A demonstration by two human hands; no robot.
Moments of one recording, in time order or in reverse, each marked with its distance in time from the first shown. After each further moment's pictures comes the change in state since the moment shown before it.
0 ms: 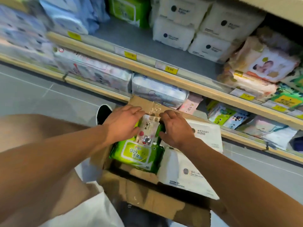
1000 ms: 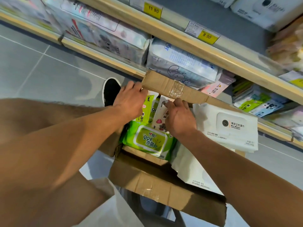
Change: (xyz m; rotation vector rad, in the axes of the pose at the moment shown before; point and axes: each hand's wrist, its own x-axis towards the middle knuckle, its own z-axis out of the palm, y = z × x) left_hand 0.037 -0.052 0.067 0.005 -0.051 -0.221; right_hand 0.057 -0.032 0.072 -0.013 -0.022 0.124
